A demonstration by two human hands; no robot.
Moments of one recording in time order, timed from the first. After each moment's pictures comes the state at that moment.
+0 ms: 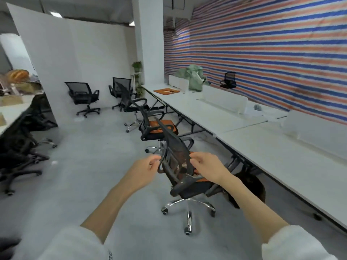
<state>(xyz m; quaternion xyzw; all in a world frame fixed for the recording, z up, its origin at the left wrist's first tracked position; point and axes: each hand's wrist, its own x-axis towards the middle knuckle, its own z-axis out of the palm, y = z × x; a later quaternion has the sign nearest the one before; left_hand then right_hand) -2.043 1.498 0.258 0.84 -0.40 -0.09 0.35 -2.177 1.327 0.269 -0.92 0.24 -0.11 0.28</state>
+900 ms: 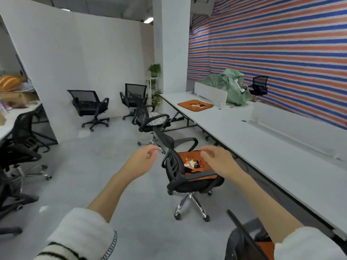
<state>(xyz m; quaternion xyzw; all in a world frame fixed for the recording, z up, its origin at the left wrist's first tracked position) -1.247 1.231 0.291 0.86 -0.36 -0.06 0.36 -1.407 1.050 0.300 -0.89 0.25 -0.16 0.34</state>
